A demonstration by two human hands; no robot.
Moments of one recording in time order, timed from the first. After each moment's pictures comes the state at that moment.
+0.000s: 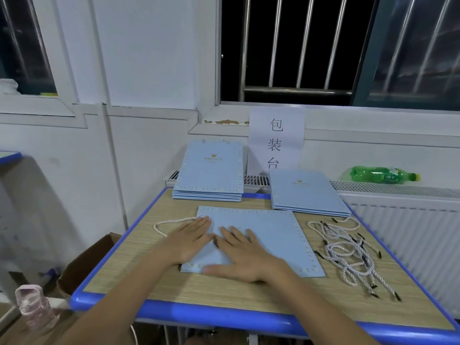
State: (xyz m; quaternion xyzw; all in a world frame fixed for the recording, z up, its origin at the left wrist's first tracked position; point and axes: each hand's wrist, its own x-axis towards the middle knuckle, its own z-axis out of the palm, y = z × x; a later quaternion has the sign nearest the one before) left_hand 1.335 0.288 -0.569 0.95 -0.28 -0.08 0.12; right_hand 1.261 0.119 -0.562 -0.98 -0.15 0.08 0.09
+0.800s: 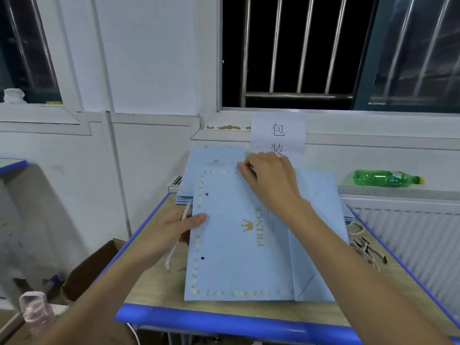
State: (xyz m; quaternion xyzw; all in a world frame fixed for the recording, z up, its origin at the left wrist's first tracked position) left_hand 1.273 0.316 -0.497 0.72 -0.27 -0.09 0.64; right_hand 1.287 0.098 -0.440 -0.86 -0.11 -0.50 0.05
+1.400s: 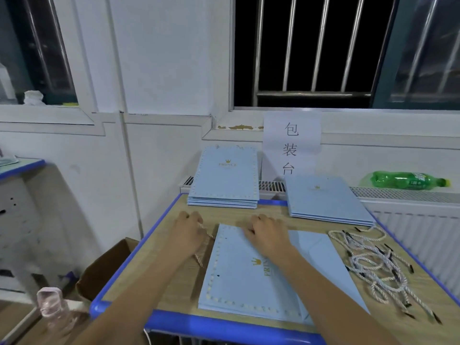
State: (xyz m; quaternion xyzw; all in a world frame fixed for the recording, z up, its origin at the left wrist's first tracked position) left_hand 1.353 0.305 -0.556 0.96 -0.09 0.12 0.23; right_hand 1.324 0.108 -0.562 -0.97 -0.01 -0.23 0.03
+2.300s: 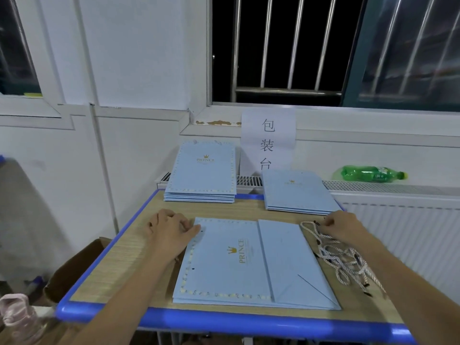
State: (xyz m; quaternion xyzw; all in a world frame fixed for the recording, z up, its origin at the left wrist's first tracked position) left_hand 1.338 0.287 -0.570 0.94 -0.08 0.16 0.29; right_hand 1.255 -0.082 -0.533 -0.96 0.23 -0.08 0.17
